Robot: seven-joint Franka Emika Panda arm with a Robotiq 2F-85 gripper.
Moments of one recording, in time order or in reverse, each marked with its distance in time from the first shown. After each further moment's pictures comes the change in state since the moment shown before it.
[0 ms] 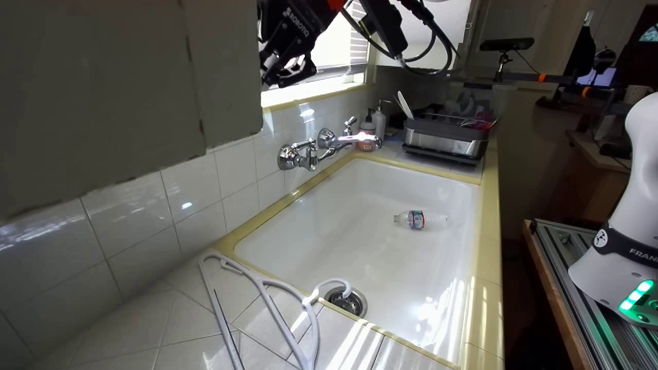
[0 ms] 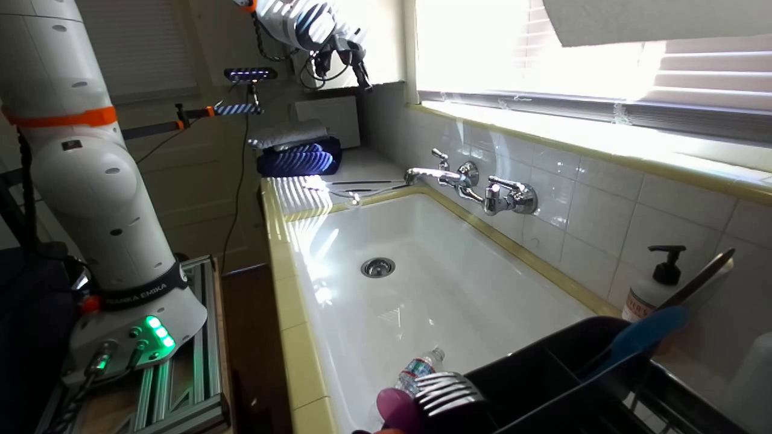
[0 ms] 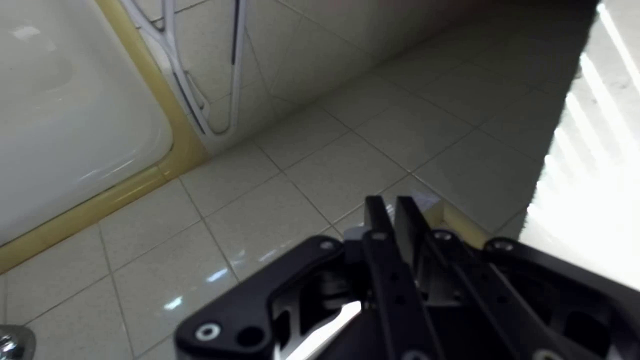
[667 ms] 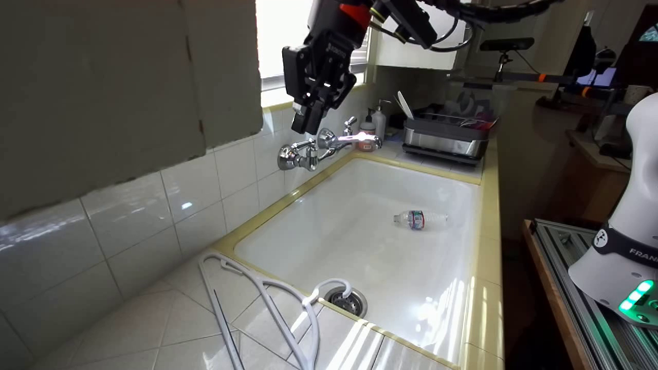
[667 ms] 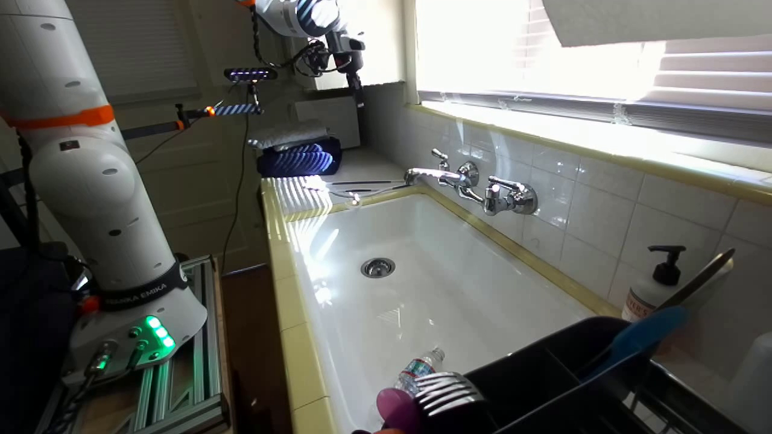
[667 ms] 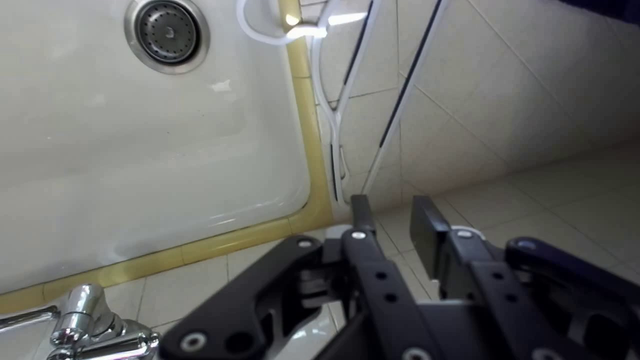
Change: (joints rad) arm -0.021 -0.048 -0.031 0.005 -0.135 -0.399 -0.079
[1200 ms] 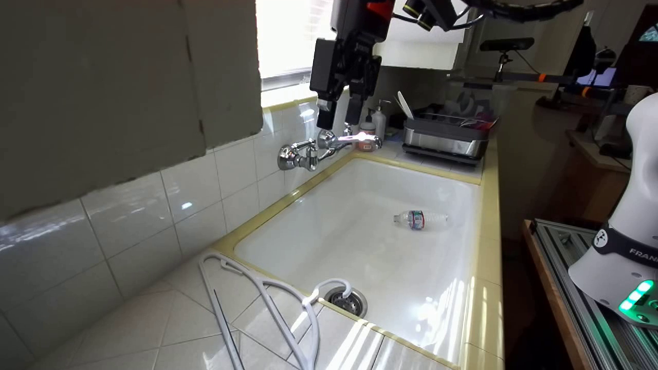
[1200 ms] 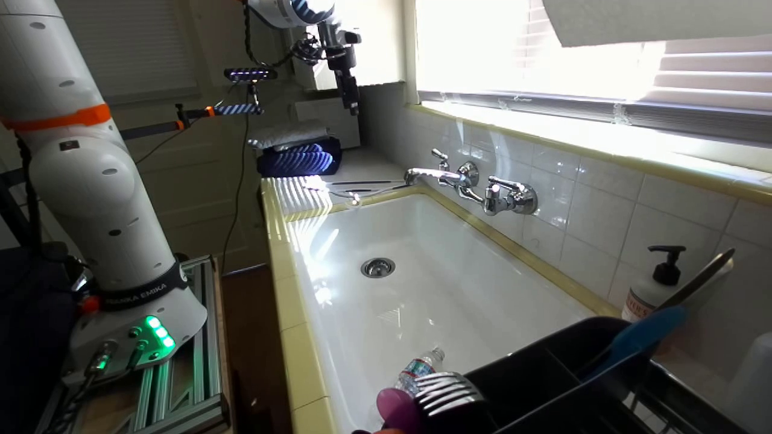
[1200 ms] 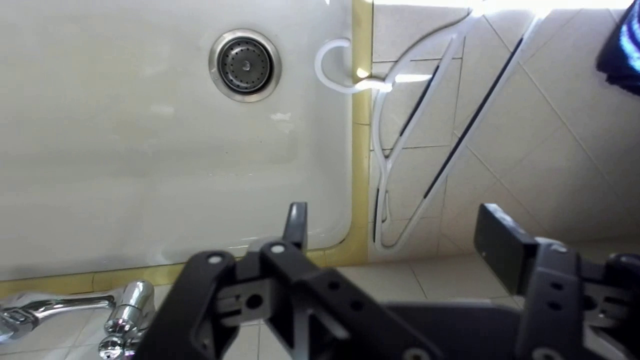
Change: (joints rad) arm -0.002 -0.048 0.000 0.003 -0.070 -0.196 -0.079
